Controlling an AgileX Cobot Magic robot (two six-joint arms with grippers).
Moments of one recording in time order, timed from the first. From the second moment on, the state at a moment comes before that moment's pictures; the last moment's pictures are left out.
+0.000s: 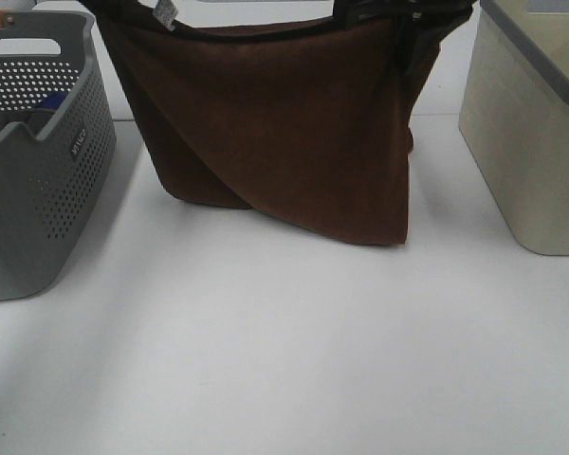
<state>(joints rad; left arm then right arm) -0.31 2.04 -2.09 0.04 1.21 -0.13 0.53 1.83 -1.77 -0.17 1.22 0.07</state>
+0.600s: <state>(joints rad) -0.51 1.70 -1.44 0.06 1.20 -0.21 0.53 1.50 -1.25 -0.05 1.21 0.06</state>
